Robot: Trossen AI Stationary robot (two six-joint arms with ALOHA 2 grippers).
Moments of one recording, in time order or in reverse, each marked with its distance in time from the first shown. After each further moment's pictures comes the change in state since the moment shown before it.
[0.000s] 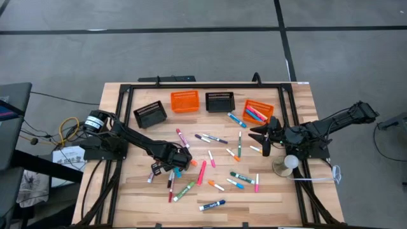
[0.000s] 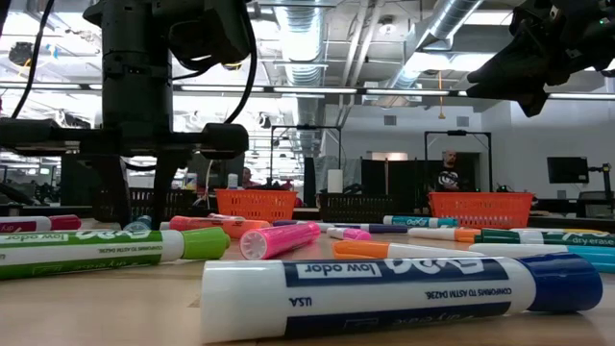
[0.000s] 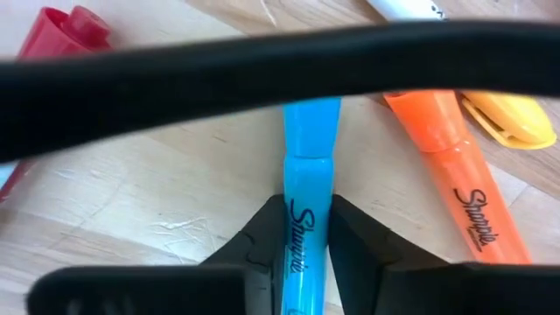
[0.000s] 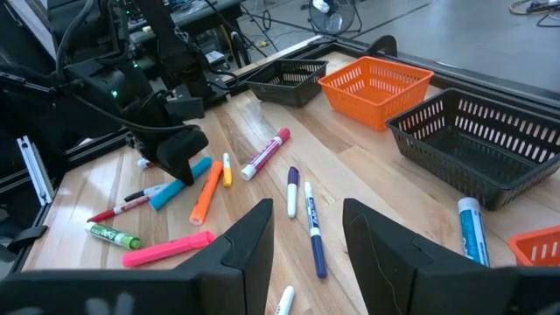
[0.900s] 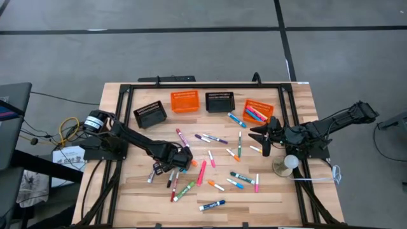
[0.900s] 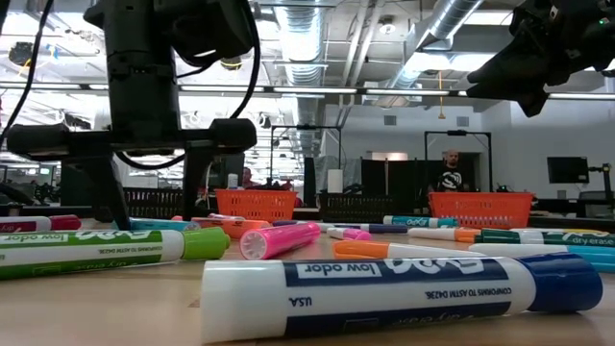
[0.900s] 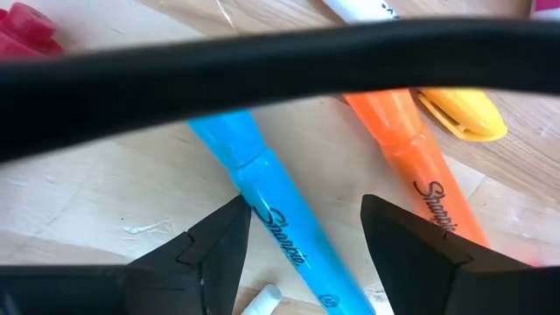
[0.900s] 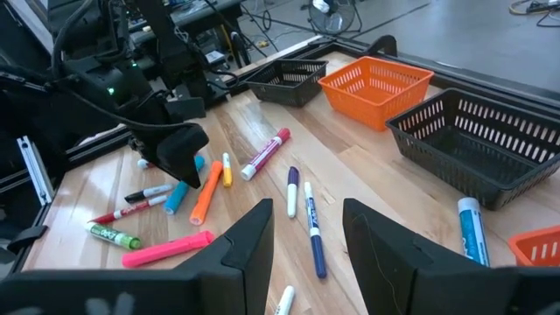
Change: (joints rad) left arm -0.006 0.000 0.000 0.061 -0.031 0.004; right arm 0.000 0.000 0.000 0.000 0.000 0.000
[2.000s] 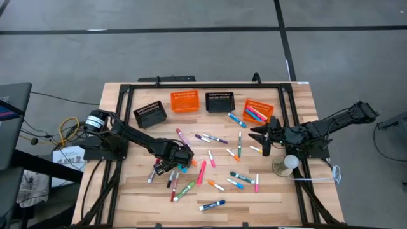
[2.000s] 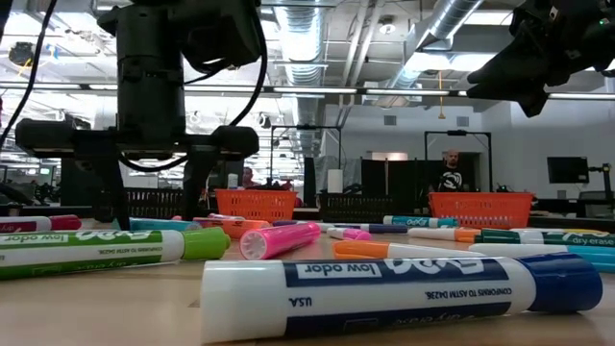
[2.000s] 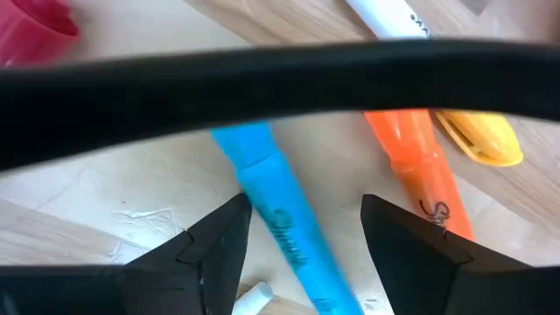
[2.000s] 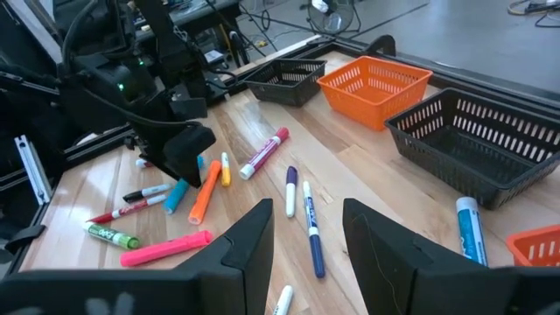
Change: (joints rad) left arm 0.024 0.011 0.003 0.008 0.056 -0.053; right arm 0.000 0.000 0.000 -0.003 0.003 0.000
